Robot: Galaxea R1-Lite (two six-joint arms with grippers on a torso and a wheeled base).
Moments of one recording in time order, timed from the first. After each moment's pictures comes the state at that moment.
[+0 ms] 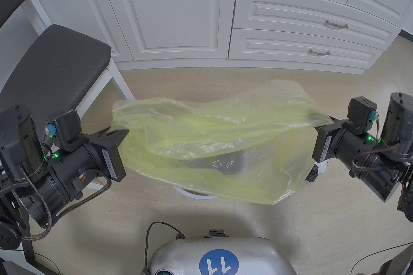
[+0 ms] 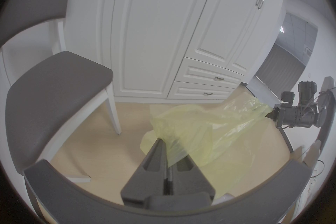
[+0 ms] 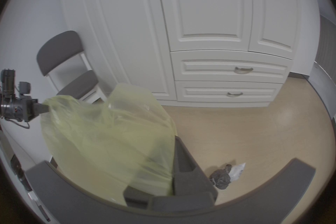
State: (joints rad) left arm -0.67 1.35 -0.51 -0.74 0.28 -0.14; right arm 0.71 1.45 -0.60 -0.79 -0.44 0.03
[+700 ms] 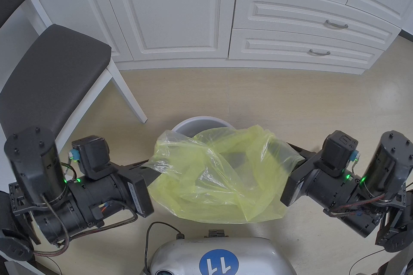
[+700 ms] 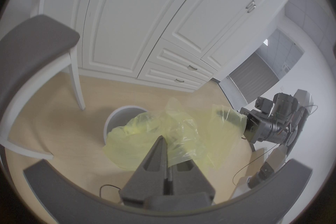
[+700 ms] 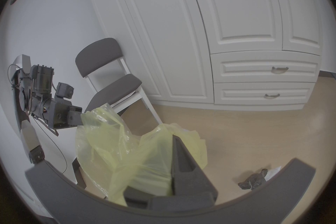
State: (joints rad) left arm -0.78 1.39 -0.47 -0.75 0.09 -0.32; right arm 0.90 1.56 -0.45 -1.12 -0.34 0.01
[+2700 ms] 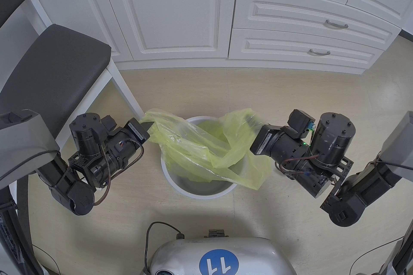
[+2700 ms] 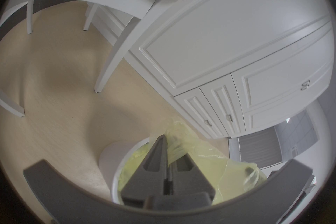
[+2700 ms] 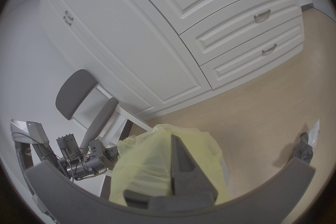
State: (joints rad) left arm -0.34 2.04 -0.64 -1.37 -0.10 -0.83; right arm 0.67 1.96 -0.68 -1.37 -0.15 0.42
